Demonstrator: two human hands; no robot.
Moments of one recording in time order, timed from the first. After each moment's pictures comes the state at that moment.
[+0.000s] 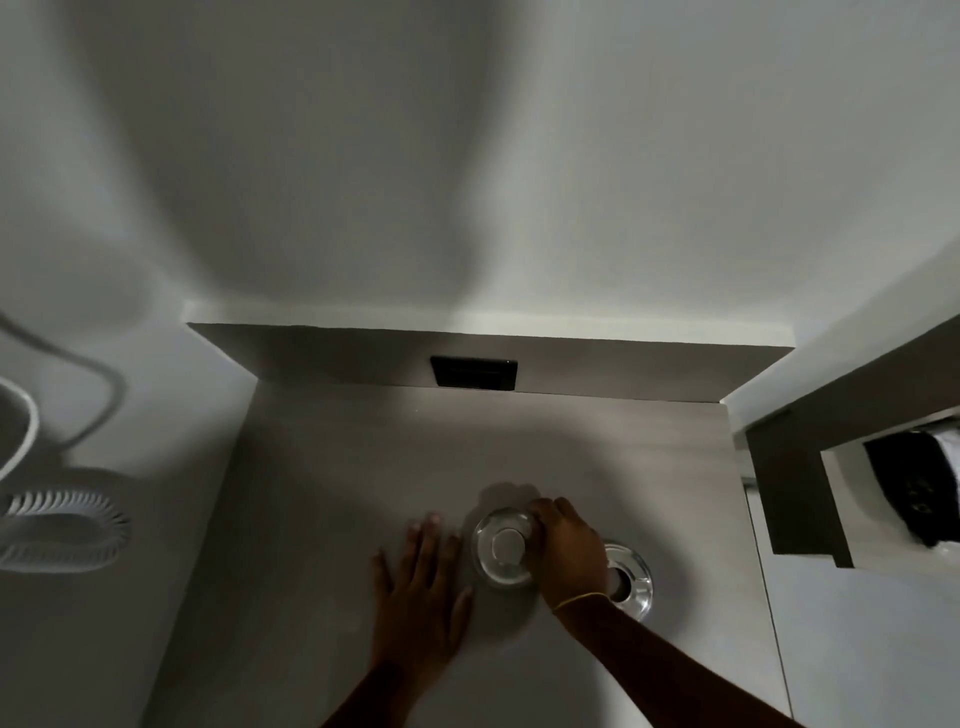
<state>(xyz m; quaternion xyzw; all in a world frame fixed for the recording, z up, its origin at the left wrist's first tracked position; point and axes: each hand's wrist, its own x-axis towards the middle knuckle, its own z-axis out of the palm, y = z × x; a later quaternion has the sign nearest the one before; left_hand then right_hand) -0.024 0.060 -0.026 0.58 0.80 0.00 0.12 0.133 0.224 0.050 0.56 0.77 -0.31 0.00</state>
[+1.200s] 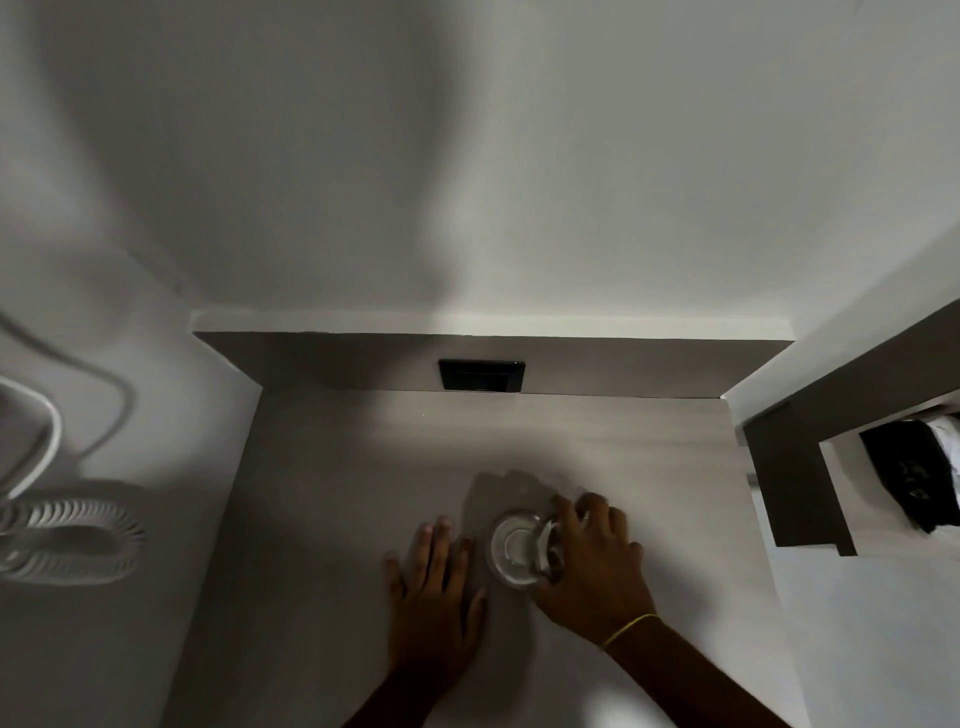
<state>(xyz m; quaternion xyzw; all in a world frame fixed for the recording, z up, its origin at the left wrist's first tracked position) -0.027 0.056 -0.036 0.59 0.80 0.02 0.14 0.150 0.203 0.086 0.54 0.80 -0.22 0.08</state>
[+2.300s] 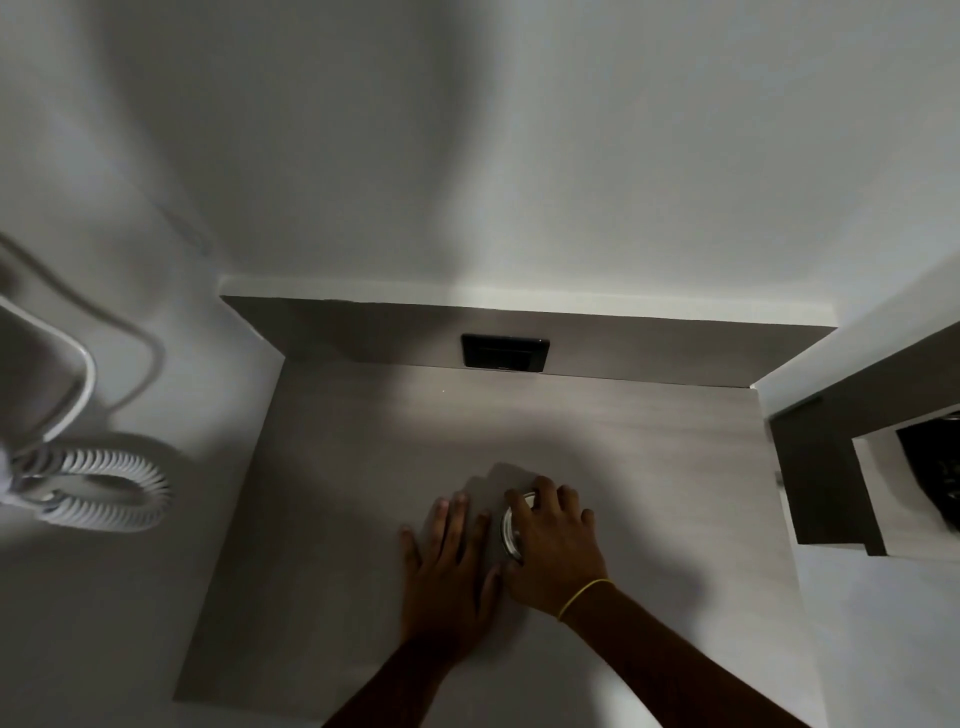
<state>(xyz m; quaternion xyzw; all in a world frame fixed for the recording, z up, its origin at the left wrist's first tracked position) -0.026 0.056 -0.028 0.59 0.80 0.02 0.11 0.101 0.189 0.056 0.44 0.86 -0.20 0.14</state>
